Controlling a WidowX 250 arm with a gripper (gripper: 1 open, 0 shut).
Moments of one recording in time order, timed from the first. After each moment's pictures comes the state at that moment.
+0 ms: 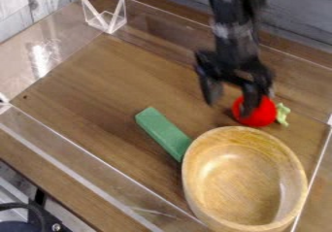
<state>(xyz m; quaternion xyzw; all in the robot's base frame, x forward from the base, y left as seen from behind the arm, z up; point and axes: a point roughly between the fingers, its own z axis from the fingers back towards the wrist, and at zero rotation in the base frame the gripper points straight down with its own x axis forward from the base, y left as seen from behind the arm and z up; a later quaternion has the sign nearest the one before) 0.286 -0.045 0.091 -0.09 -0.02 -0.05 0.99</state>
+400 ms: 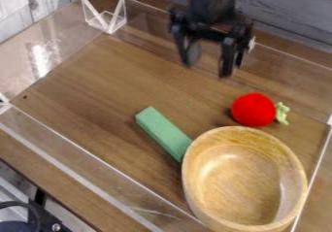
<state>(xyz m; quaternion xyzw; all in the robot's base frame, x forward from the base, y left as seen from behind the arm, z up) 0.297 -0.024 0.123 -0.09 -0.04 -0.03 1.00</state>
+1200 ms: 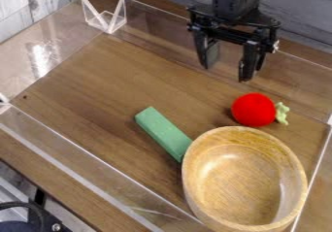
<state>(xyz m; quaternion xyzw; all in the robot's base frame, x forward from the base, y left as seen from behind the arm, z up) 0.297 -0.054 0.126 -0.08 -0.03 -0.08 0.99</state>
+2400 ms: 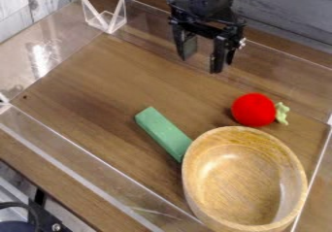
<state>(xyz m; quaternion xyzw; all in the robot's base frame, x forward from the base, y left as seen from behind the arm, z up) 0.312 -0.012 0.110 -0.05 -0.02 -0.06 1.00</state>
